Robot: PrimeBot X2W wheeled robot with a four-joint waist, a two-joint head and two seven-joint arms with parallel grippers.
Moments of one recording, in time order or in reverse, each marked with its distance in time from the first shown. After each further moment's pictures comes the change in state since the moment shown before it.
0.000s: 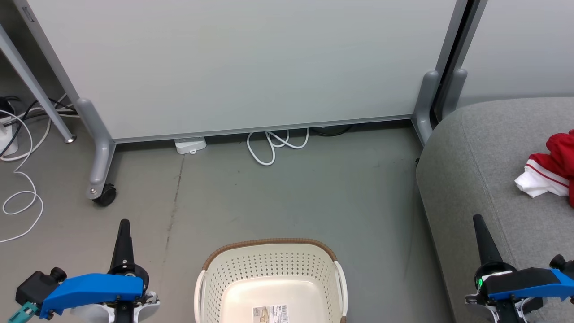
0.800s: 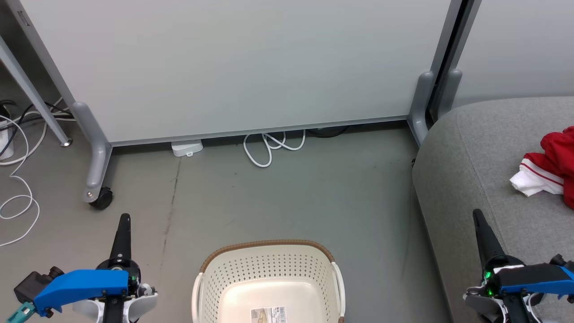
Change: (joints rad) left arm -0.017 0.001 0.014 -0.011 -0.230 0.002 0.056; right arm -0.019 0.001 -0.010 0.000 0.226 0.000 0.057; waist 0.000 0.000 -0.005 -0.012
